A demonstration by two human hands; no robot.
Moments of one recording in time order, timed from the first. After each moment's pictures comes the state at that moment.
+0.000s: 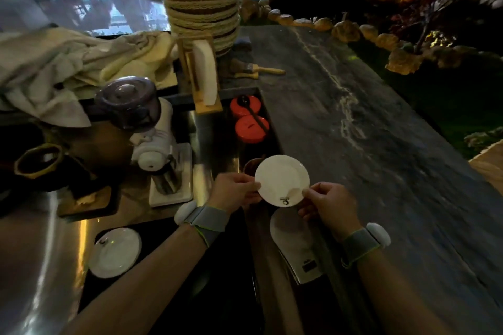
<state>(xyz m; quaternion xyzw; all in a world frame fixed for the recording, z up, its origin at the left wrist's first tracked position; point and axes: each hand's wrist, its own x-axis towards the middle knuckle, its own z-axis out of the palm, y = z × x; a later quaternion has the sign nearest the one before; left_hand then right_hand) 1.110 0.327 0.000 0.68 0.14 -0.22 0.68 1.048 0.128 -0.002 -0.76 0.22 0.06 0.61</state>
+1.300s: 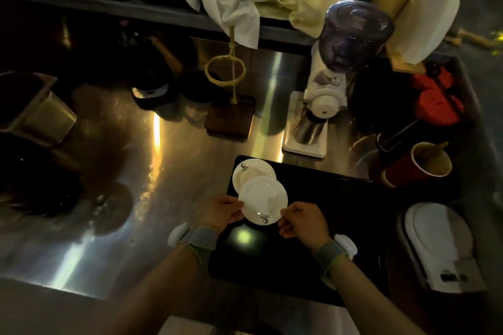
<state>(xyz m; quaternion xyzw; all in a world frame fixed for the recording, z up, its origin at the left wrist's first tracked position) 0.989 0.666 -0.150 0.51 0.42 -0.16 0.73 1.011 0.472 -0.130 -0.74 0.17 0.32 0.57</state>
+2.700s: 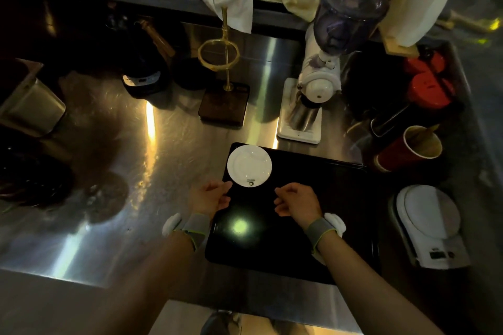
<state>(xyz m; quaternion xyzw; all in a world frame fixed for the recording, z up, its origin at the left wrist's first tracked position) 0.978 0.679 -0.163 0.57 0.41 -0.11 0.70 1.019 0.468 -0.156 -0.73 0.19 0.30 0.59</state>
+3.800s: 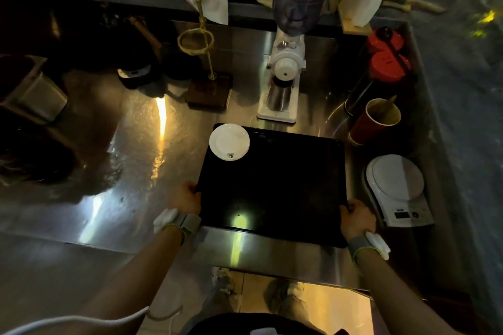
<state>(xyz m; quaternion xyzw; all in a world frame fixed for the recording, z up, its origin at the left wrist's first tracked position) 0.905 0.656 -0.184 0.87 0.40 -0.05 0.28 0.943 0.280 -0.178 -0.93 0.26 0.12 0.24</state>
